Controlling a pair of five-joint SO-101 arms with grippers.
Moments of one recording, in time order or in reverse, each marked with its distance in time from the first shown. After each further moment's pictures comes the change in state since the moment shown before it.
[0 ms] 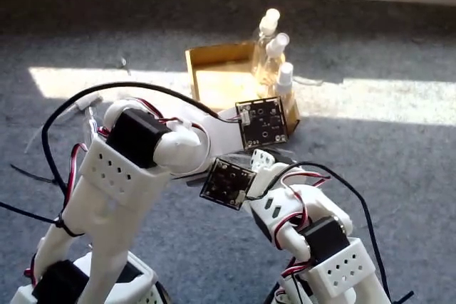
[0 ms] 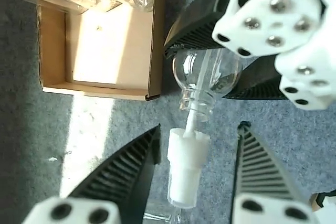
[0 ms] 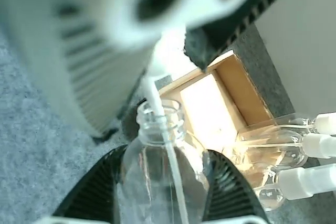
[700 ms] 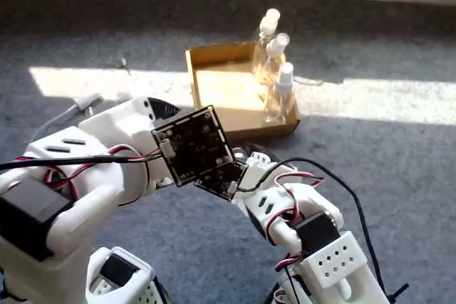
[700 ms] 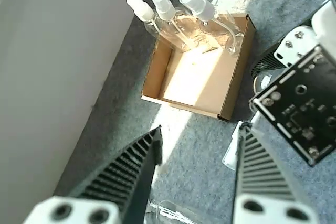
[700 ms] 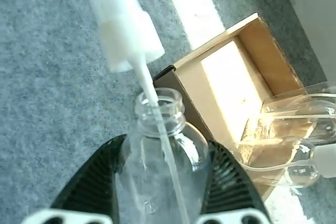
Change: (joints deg) left arm -10.2 -17.4 -8.5 0.0 0.7; right arm -0.4 0.9 1.7 0.1 -5.0
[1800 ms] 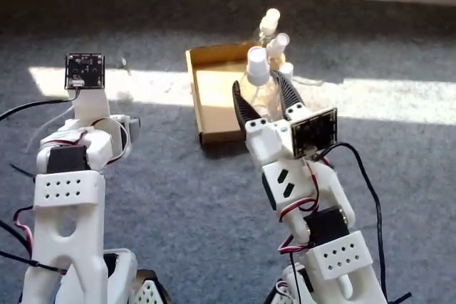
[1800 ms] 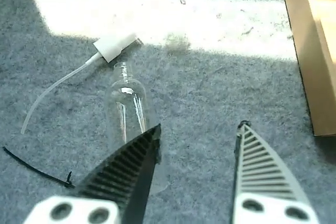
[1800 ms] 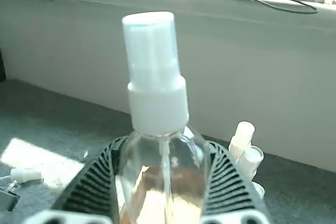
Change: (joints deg) left arm -34.1 -0.1 57.8 -46.7 41.3; right arm 9.5 0.1 0.8 -40.7 -36.7
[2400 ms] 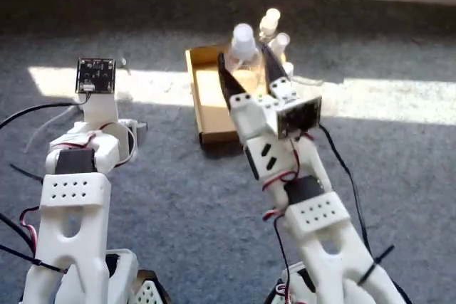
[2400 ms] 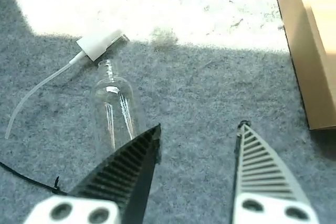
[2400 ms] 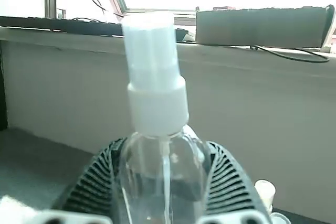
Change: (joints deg) left arm 1.8 0.0 4.3 -4.0 0.0; right arm -0.8 27.9 -7.4 -31.5 -2.9
